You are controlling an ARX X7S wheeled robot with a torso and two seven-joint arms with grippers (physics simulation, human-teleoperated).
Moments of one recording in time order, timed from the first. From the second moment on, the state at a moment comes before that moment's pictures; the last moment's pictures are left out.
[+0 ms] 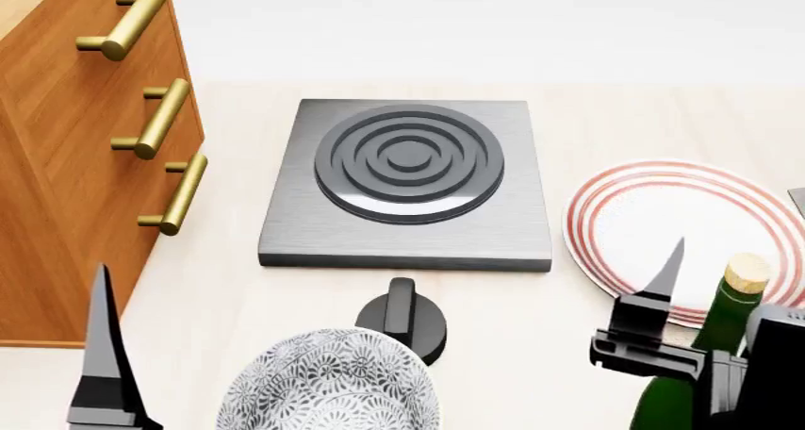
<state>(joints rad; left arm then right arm) -0.06 -0.29 0.33 0.96 0.05 -0.55 -0.38 0.24 0.38 0.07 -0.43 0.34 0.51 0.34</state>
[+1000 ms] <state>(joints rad) -0.07 -0.31 0.35 0.96 0.04 -0.55 -0.40 0.40 0.44 0.08 -0.64 0.47 0.73 0.40</state>
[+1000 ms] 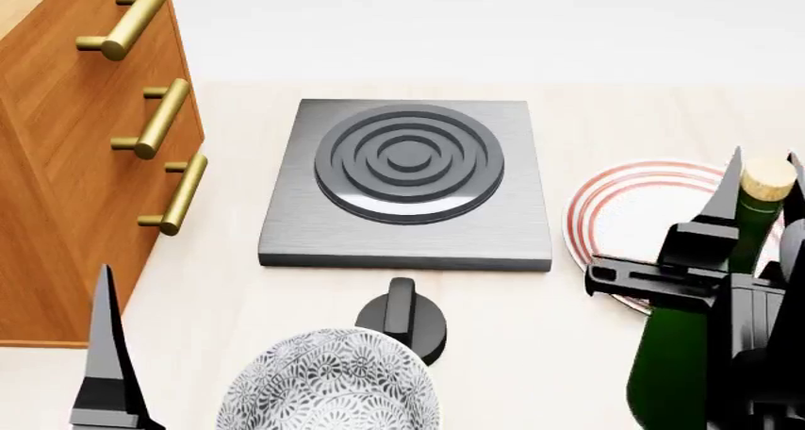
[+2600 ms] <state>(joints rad) -0.29 -0.25 0.52 0.73 -0.16 -0.64 -0.19 0.73 0.34 -0.20 -0.58 0.57 0.79 0.33</state>
